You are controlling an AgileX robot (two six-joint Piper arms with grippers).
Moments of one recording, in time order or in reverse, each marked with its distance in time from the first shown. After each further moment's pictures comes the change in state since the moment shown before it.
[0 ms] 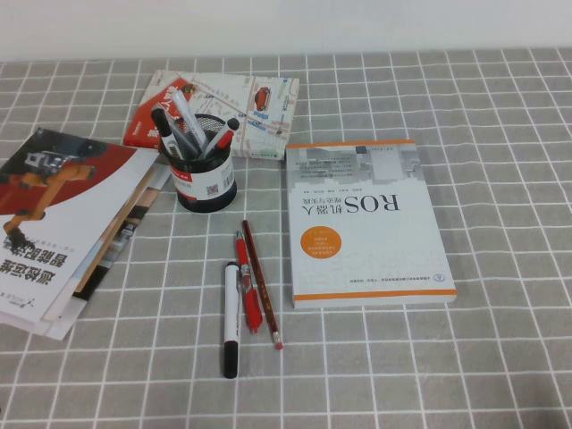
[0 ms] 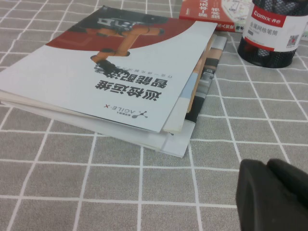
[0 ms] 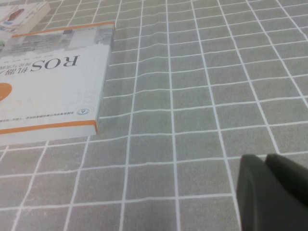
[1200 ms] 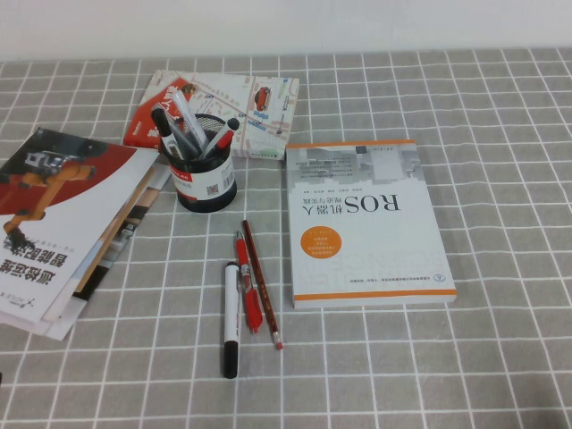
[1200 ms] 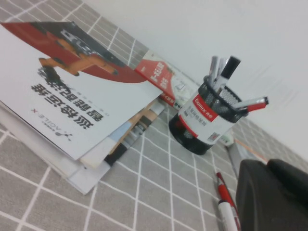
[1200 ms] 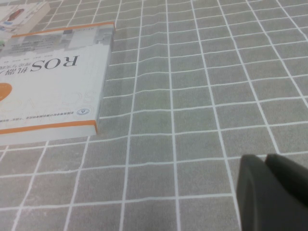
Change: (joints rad) right arm 0.000 0.000 0.000 0.000 0.000 0.000; left arm 0.000 0.000 0.000 -0.351 -0.173 -0.199
